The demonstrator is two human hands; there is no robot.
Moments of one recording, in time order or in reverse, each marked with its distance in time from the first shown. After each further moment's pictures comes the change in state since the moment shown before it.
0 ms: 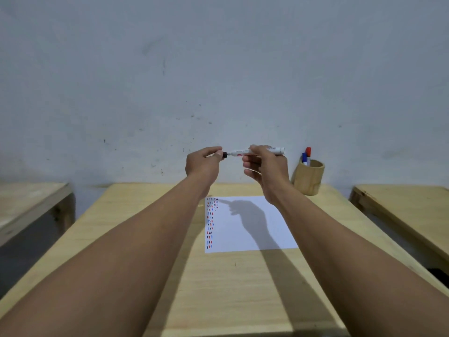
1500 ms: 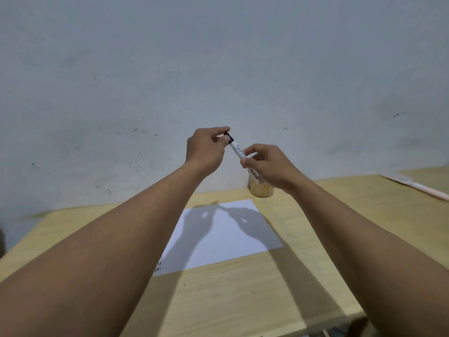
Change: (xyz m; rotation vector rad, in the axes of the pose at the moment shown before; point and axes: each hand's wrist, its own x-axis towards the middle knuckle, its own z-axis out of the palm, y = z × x) left_hand -0.020 0.055 0.110 0.273 -0.264 0.427; right_hand 0.023 -0.068 -0.121 -0.835 -0.132 -0.233
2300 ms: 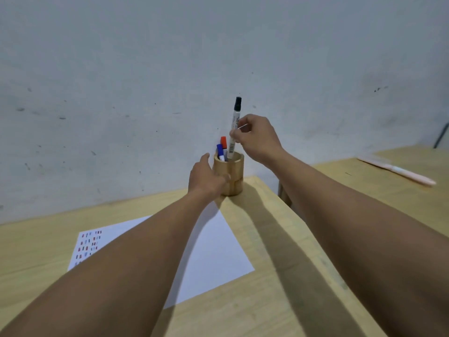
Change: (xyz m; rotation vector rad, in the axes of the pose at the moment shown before) left_hand 0.039 -0.111 0.174 0.131 -0.239 -0.259; right_hand 0.108 0.093 -0.042 -0.135 0.300 0.043
